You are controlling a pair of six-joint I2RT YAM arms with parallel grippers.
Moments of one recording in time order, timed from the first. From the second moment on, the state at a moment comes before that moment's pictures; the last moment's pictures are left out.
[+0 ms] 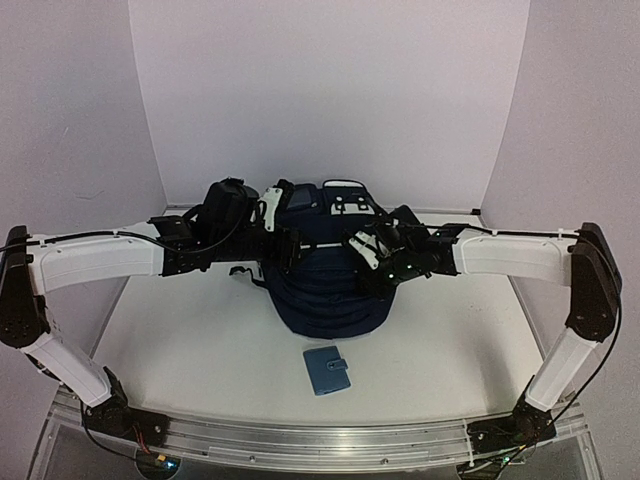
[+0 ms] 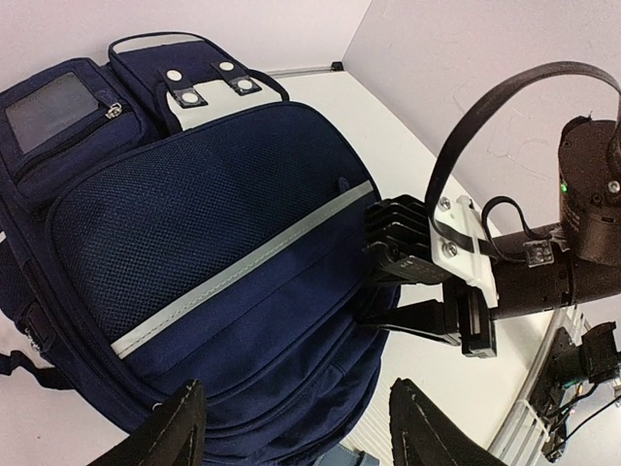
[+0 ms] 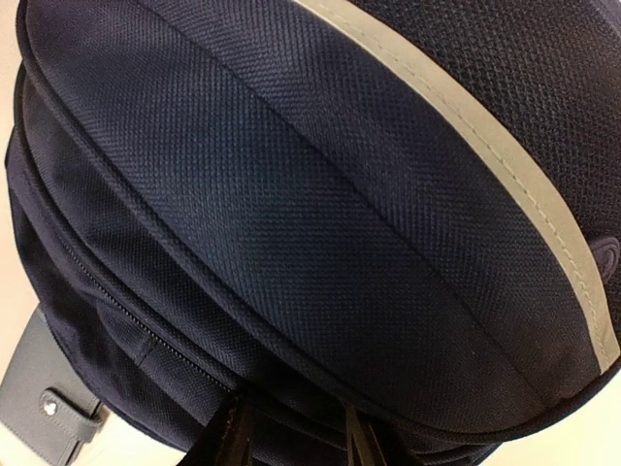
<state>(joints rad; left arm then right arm) -0.90 1.50 1.17 -0.13 0.00 -0.39 0.77 1.71 1.23 -0.44 0.05 -0.16</state>
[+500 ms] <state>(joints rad) -0.90 1.50 1.17 -0.13 0.00 -0.35 0.77 1.70 1.20 -0.34 0.16 -0.16</state>
